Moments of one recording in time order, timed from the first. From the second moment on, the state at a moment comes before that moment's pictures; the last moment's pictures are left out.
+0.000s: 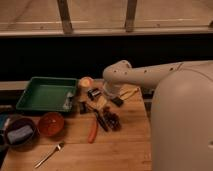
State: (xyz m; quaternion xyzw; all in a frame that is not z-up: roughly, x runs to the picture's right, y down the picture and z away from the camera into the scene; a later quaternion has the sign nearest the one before) arm 0.013 0.070 0.818 -0.29 0.03 0.38 0.88
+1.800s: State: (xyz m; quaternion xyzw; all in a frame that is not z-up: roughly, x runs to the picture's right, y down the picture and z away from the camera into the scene) arm -0.090 0.128 0.887 -0.36 0.00 0.29 0.89
